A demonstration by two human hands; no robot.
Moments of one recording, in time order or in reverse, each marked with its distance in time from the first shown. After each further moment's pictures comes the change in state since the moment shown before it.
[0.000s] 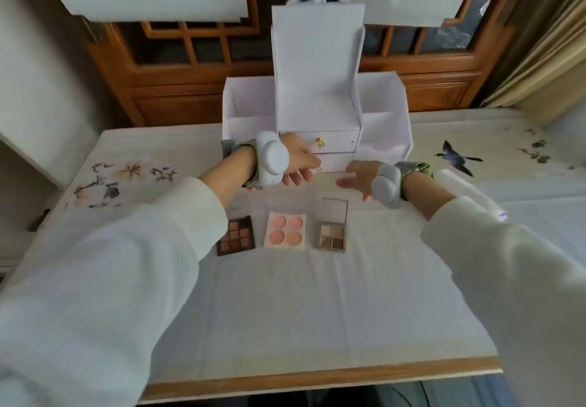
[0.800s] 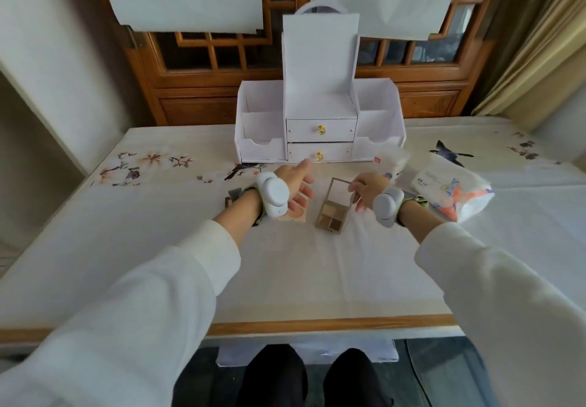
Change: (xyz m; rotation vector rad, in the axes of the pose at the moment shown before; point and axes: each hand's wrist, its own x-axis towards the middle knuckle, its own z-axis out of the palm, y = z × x) left_hand -0.051 -0.054 0.087 -0.562 0.178 -0.079; right_hand -0.038 0.040 0.068 0.408 0.203 -0.128
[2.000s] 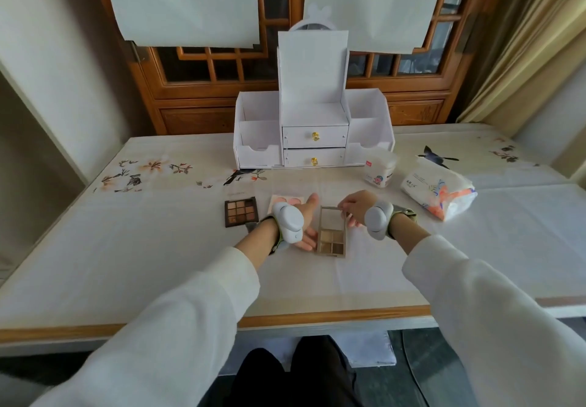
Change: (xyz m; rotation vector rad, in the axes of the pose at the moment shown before) left_hand -0.021 -0.026 0.043 -0.045 -0.134 -0.332; right_hand -0.019 0.010 0.016 -0.035 -0.092 0.059
